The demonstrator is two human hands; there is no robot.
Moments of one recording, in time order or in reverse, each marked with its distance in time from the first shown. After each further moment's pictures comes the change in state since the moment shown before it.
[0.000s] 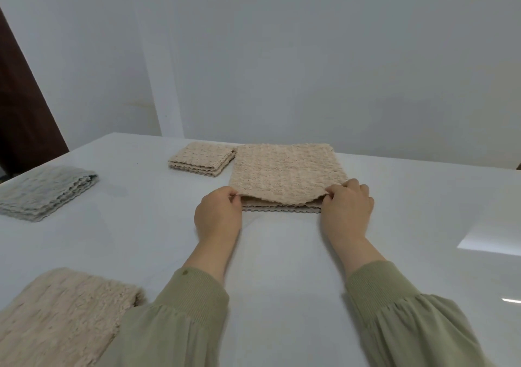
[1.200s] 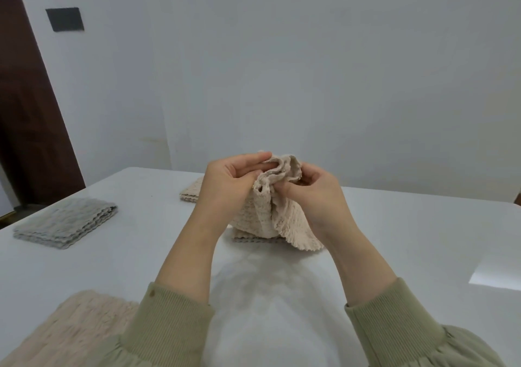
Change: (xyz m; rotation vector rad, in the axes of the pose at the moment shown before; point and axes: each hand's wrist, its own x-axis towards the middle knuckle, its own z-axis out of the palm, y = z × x) left_hand -0.016 0.090 -0.126 -1.014 -0.313 0.302; right_hand -0.012 -0.094 -0.132 1.346 -0.435 -0.132
